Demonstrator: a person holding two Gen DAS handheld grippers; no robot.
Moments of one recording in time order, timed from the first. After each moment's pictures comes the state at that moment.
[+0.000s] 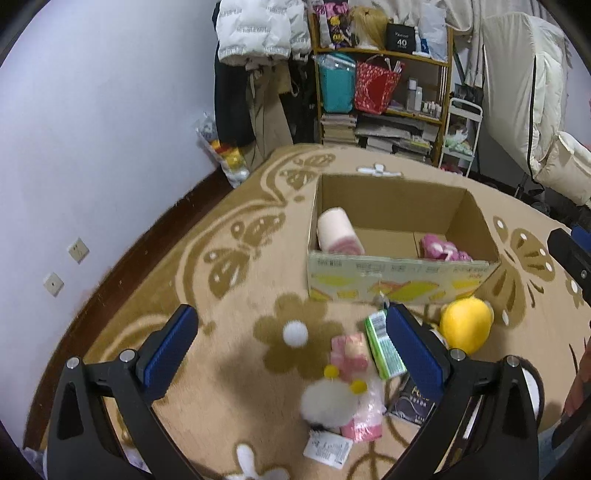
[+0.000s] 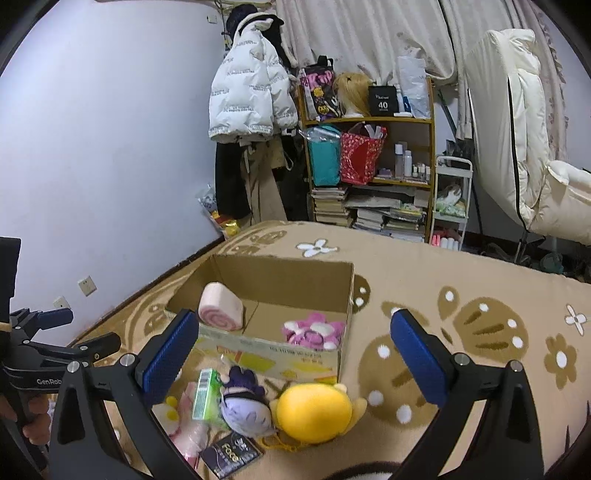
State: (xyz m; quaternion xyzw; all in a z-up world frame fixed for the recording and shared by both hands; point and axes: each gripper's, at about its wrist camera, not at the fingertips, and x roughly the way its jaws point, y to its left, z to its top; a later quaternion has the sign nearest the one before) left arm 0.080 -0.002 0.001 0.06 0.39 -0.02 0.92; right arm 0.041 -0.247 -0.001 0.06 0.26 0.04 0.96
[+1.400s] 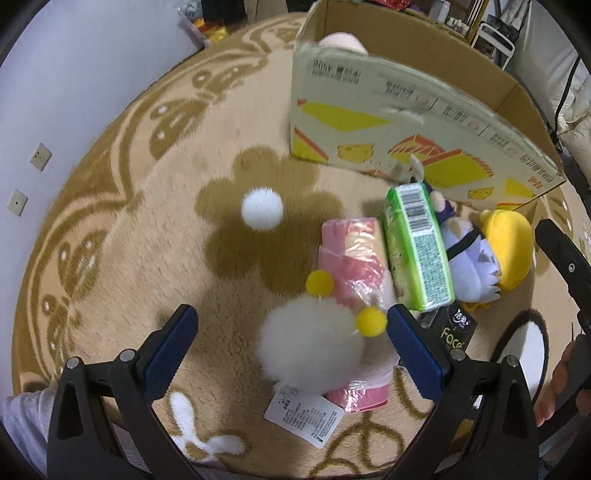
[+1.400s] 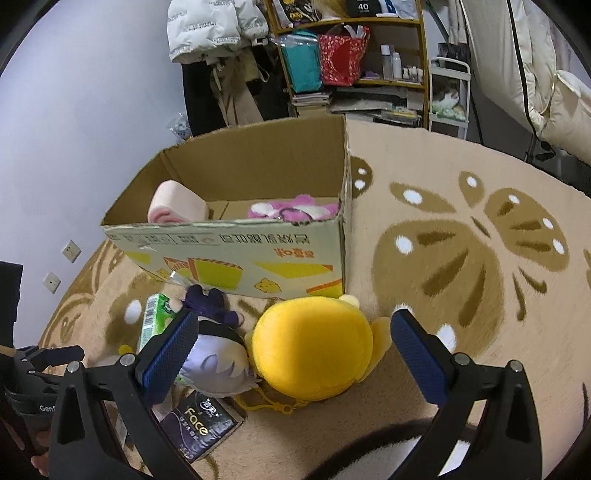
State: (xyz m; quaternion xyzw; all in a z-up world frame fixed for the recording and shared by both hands) left arm 0.107 -0.003 -0.129 0.00 0.59 -0.02 0.81; right arm 0.085 -0.249 -0.115 0.11 0.42 0.03 0.90
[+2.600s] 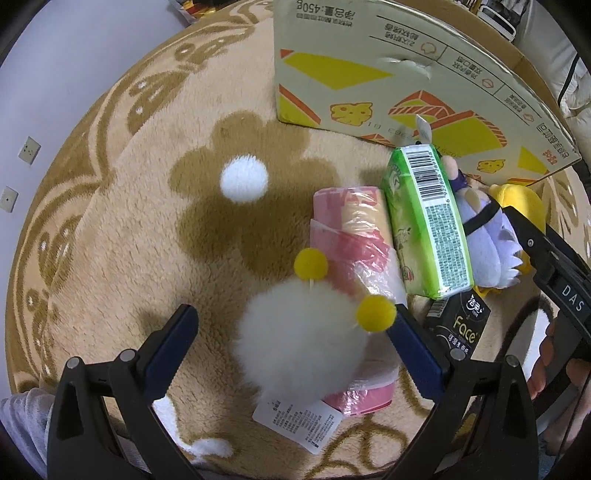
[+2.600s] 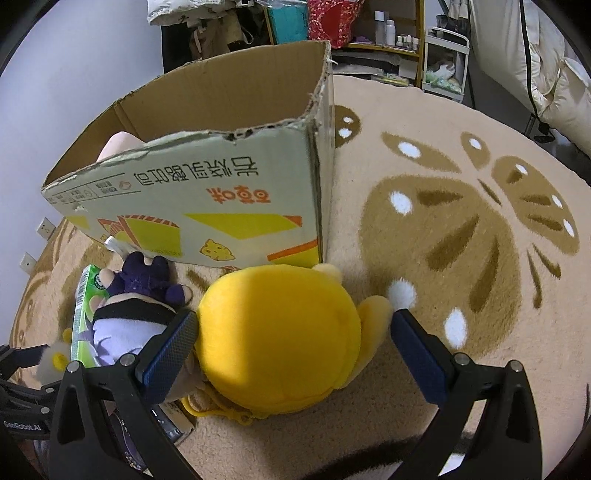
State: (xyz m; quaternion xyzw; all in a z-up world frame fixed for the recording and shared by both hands) left arm 0.111 -0.007 -0.163 0.01 0.63 -0.03 0.78; right arm 0.115 -0.256 -0.165 0.08 0.48 0.00 0.87
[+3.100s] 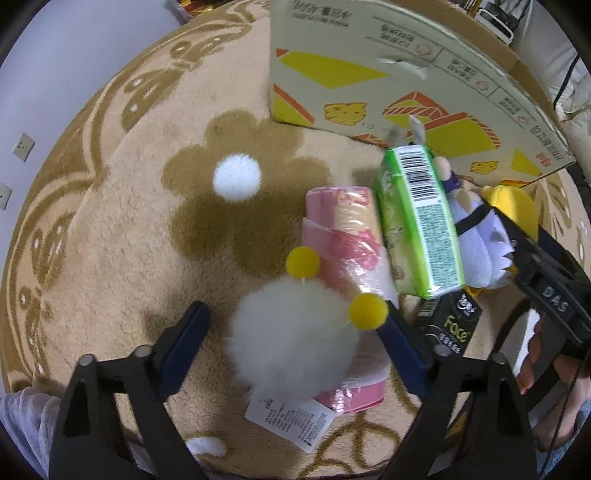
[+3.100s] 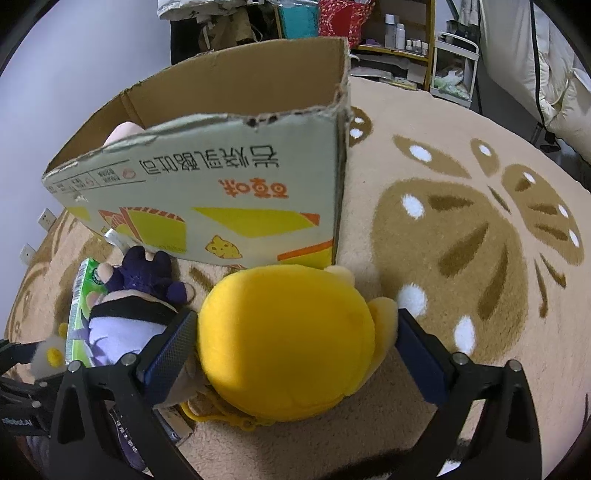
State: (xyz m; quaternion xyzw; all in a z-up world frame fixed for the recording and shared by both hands) left arm 0.110 -0.005 -0.164 0.00 0.63 -0.04 0.78; right arm 0.116 -0.245 -0.171 0.07 0.48 0.02 0.88
